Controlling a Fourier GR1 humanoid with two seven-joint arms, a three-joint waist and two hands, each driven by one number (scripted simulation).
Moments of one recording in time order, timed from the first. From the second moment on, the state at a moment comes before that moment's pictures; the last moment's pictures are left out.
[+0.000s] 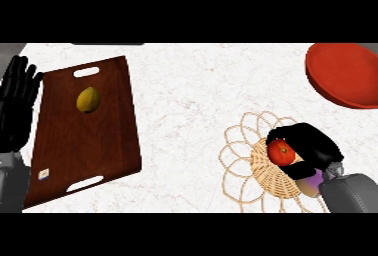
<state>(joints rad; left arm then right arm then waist) -0.24 0.31 0.23 -1.52 0.14 0.02 0.00 -0.20 -0.38 0.20 -1.46 0.94 0.41 -0.08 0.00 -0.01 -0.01</state>
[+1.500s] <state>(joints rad) -0.25 0.30 0.24 -1.50 0.15 0.00 -0.03 -0.26 -1.13 -0.54 -0.72 0.72 0.28 -0.72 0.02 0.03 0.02</state>
